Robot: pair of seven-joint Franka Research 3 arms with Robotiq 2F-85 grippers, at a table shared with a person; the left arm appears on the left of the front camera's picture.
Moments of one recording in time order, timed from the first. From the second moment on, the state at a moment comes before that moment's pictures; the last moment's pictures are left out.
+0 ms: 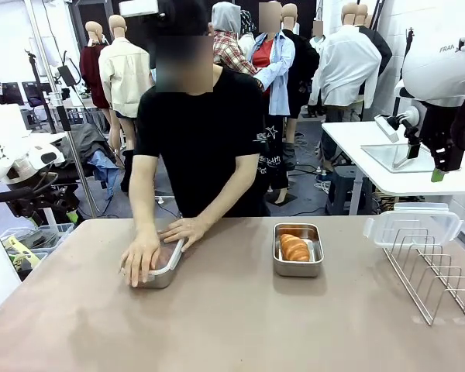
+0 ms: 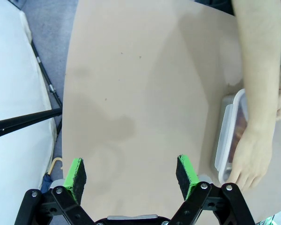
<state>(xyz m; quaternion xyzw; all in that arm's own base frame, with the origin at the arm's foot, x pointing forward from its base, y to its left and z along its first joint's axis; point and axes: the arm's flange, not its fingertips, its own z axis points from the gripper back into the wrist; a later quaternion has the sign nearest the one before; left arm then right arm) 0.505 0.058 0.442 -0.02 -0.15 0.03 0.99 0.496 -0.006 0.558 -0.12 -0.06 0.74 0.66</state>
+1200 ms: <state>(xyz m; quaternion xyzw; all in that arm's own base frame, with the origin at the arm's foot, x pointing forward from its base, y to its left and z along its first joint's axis) 0.505 0.058 0.442 -0.02 -0.15 0.03 0.99 0.496 -0.006 0.558 -0.12 -0.06 0.74 0.66</state>
